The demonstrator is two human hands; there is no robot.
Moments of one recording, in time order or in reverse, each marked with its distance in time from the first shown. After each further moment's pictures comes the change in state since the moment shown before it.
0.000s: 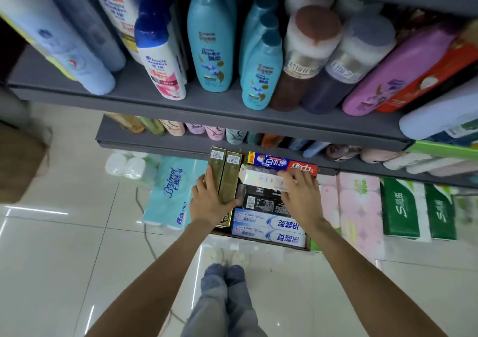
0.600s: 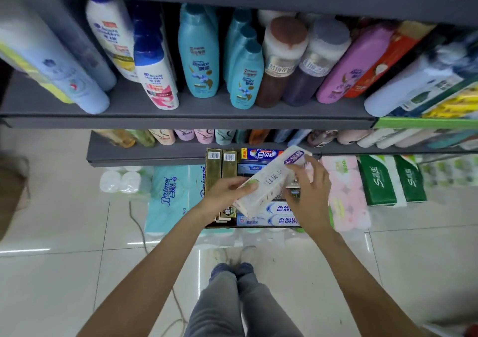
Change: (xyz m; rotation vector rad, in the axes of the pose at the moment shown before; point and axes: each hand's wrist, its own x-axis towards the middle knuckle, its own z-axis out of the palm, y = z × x) left_hand -0.036 0.041 -0.084 -0.768 -0.662 0.088; right_hand -0.058 -0.051 -0.066 0.293 0.370 0.215
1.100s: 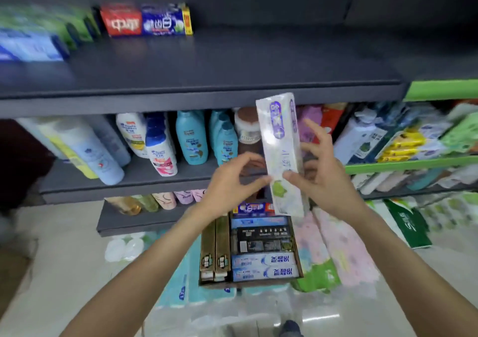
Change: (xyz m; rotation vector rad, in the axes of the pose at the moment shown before) left_hand -0.056 0.145 0.036 0.582 0.224 0.910; right_hand 0.073 -0.063 -0.182 0.544 -0.084 -0.063
